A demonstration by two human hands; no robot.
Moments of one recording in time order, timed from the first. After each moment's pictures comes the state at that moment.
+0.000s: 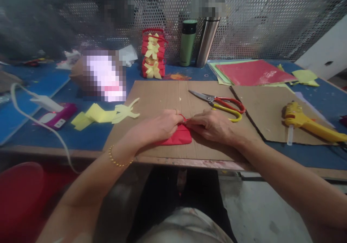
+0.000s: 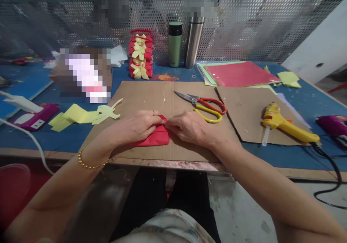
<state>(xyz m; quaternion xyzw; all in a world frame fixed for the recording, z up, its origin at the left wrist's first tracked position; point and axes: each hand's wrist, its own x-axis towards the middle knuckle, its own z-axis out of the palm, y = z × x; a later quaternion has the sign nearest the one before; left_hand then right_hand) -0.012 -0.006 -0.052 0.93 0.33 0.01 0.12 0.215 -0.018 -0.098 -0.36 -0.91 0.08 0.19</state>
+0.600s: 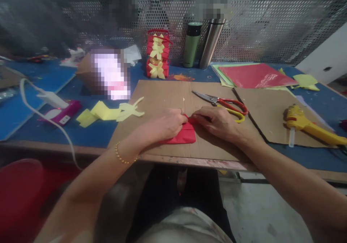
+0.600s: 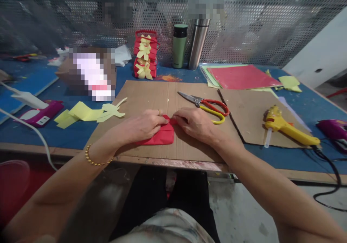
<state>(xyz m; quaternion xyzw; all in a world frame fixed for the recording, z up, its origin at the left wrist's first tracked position) -0.011 -0.005 -0.061 0.94 0.32 0.03 0.09 0.218 -0.013 -0.097 -0.44 -0.86 0.10 0.26</state>
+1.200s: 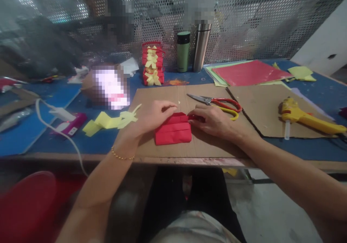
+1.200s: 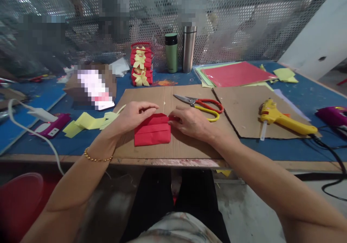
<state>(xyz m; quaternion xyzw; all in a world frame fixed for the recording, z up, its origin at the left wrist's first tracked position) -0.027 0.017 -0.052 0.82 0.46 0.24 0.24 0.217 -0.012 -0.096 -0.44 -0.86 0.07 0.27</state>
